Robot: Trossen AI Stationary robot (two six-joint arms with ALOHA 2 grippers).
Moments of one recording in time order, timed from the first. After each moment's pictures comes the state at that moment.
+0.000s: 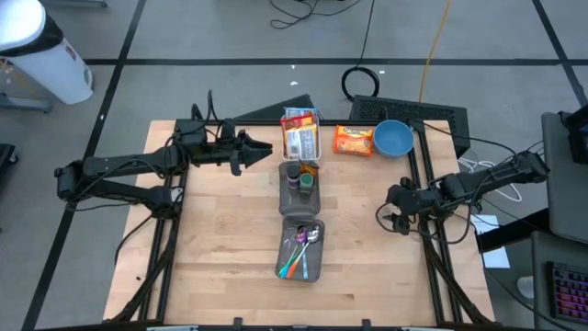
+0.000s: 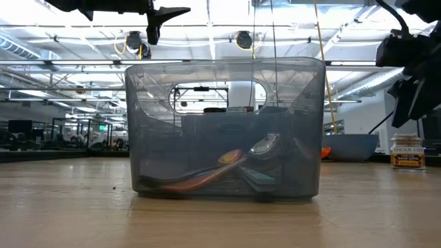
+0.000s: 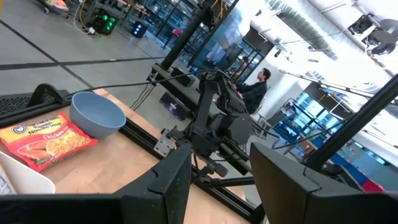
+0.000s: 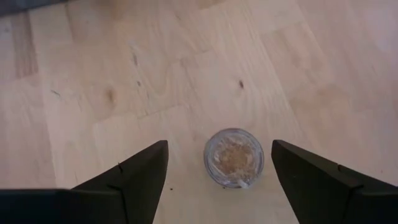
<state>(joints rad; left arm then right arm) 0.30 1.05 0.76 0.36 0.25 -0.65 0.28 0.61 0.47 -0.88 0.19 0.58</state>
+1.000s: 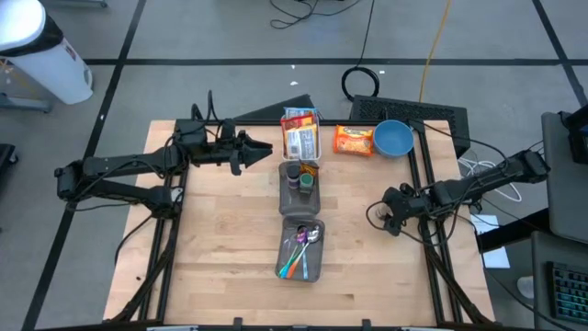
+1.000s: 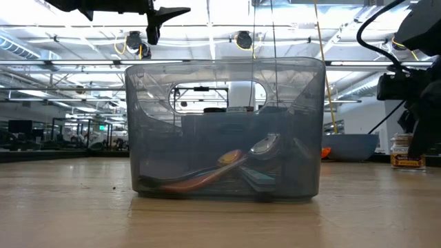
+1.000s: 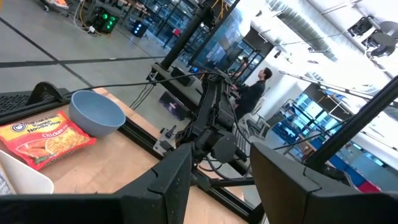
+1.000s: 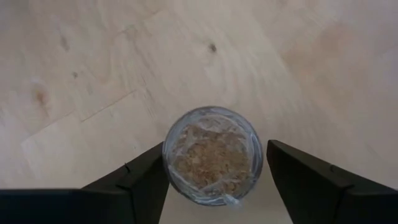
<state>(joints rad) 0.30 1.05 0.76 0.36 0.25 -0.66 0.28 0.69 0.29 -0.70 0.22 0.77</state>
